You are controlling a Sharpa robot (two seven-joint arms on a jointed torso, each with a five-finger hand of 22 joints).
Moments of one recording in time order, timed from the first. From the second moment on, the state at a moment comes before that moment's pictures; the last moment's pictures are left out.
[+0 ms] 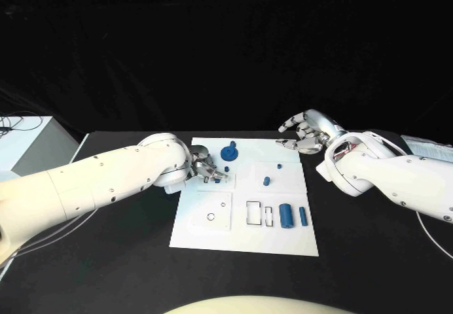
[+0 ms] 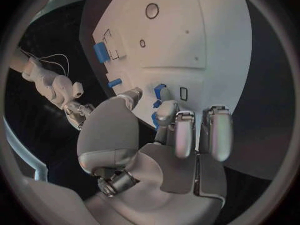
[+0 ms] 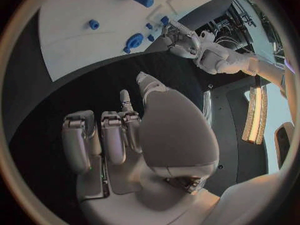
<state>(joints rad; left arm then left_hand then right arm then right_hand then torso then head) 1.19 -0.63 0.01 1.31 -1.08 0.10 -0.51 1.03 -0.21 0.32 0.29 0.10 0.85 0.06 0.69 0.84 1.32 -0.01 1.25 1.06 1.47 -0.07 1.57 1.31 0.05 1.45 0.04 1.49 1.31 1.30 -0.79 -0.15 1.45 -1.11 -0.56 -0.08 1.41 -0.19 0.22 0.28 0.24 0.90 0.16 0.24 0.27 1.47 0.07 1.51 1.31 1.47 0.00 1.56 1.31 0.01 1.47 0.10 1.57 1.31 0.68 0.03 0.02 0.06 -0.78</state>
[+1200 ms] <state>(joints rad) 1.21 -0.59 0.19 1.10 -1.06 0.12 -0.51 1.19 -0.15 0.38 0.29 0.09 0.76 0.13 0.55 0.75 1.17 0.04 1.11 0.88 1.47 -0.02 1.52 1.31 0.05 1.39 0.08 1.43 1.30 1.30 -0.79 -0.15 1.45 -1.11 -0.57 -0.08 1.41 -0.19 0.22 0.28 0.24 0.90 0.17 0.24 0.27 1.47 0.07 1.51 1.31 1.47 0.00 1.56 1.31 0.01 1.47 0.10 1.57 1.31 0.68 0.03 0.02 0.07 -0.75</state>
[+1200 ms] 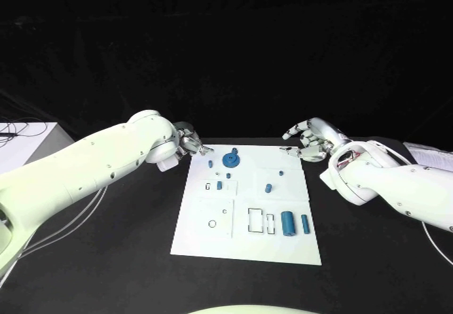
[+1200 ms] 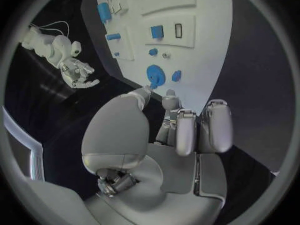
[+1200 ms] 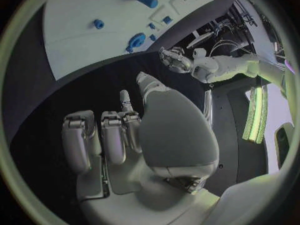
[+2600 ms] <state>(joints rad) 1.21 -0.47 0.15 0.91 -1.07 0.19 -0.50 1.13 -0.15 0.37 0.29 0.09 0.79 0.12 0.54 0.71 1.18 0.05 1.13 0.89 1.47 -0.02 1.54 1.31 0.05 1.40 0.09 1.44 1.31 1.30 -0.79 -0.14 1.45 -1.11 -0.58 -0.08 1.40 -0.19 0.23 0.29 0.24 0.90 0.17 0.24 0.27 1.47 0.07 1.51 1.31 1.47 0.00 1.56 1.31 0.01 1.47 0.10 1.57 1.31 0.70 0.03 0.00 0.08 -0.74</state>
